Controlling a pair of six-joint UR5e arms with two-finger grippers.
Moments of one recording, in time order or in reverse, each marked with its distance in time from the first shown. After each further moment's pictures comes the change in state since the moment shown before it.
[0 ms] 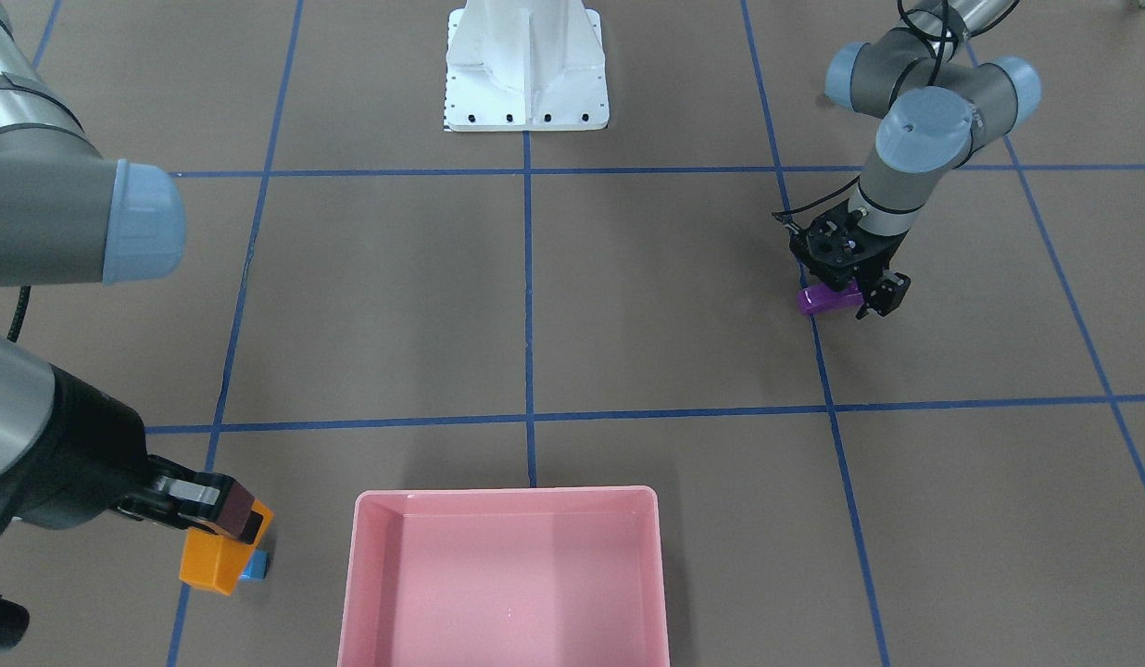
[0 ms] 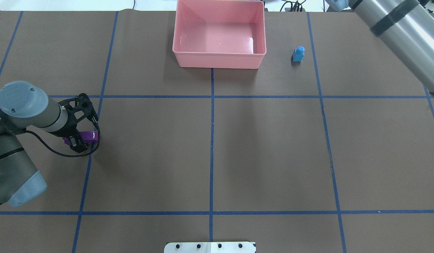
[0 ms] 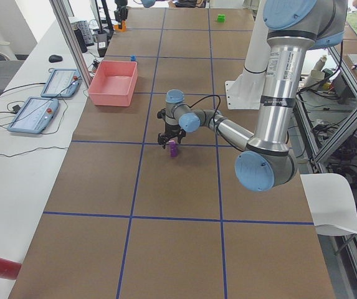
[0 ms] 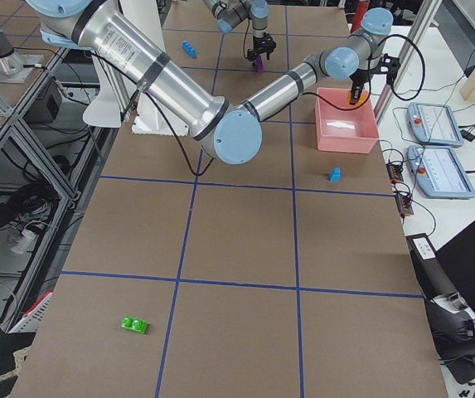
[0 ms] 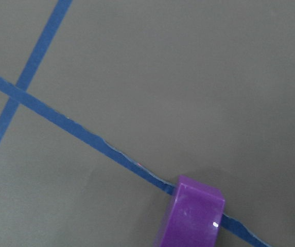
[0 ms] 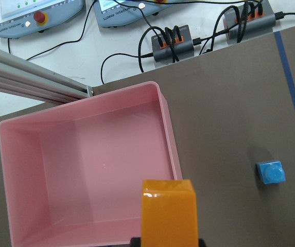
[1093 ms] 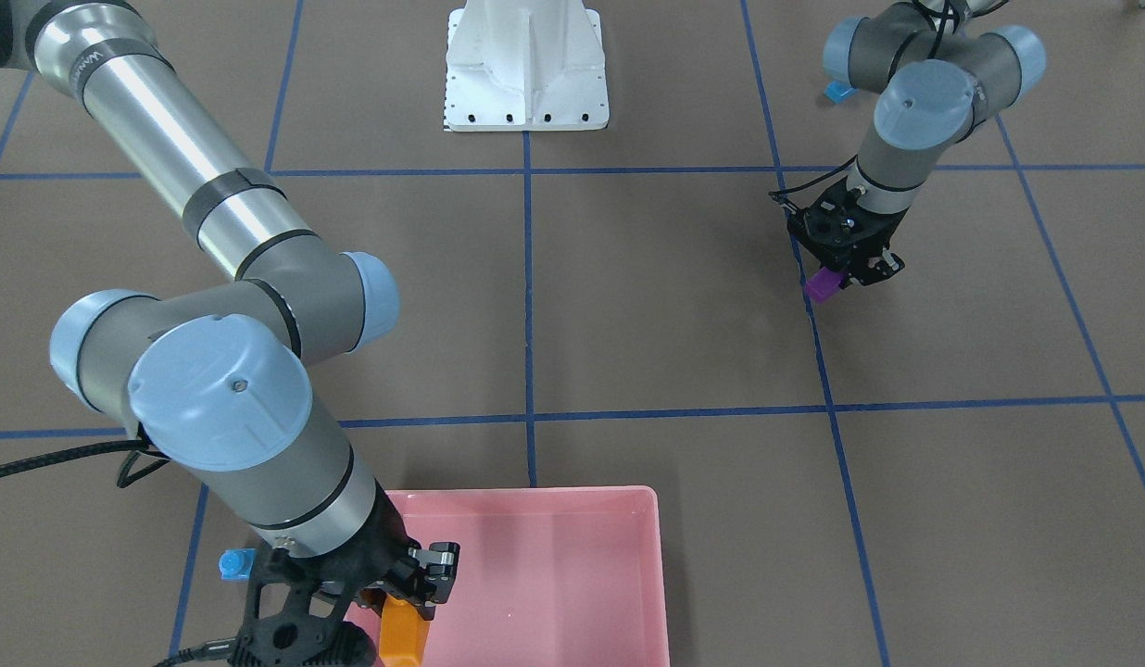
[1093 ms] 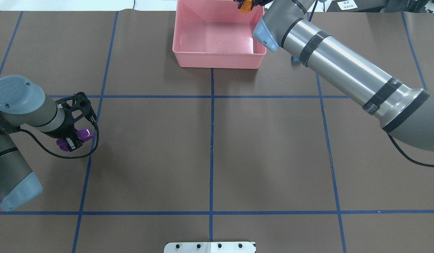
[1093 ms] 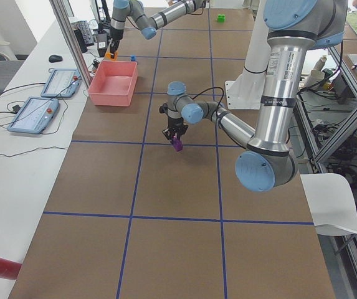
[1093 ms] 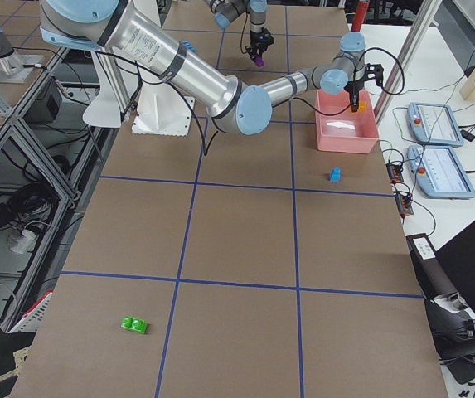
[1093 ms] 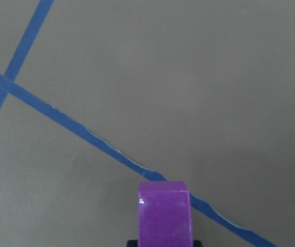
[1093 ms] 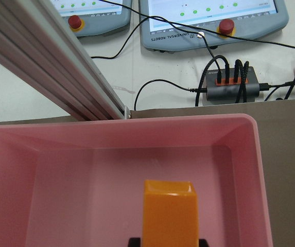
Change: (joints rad) left arm -0.014 -0.014 -0.155 0.229 -0.038 -0.001; right arm -0.204 0.161 -0.373 0.378 -0.368 0.000
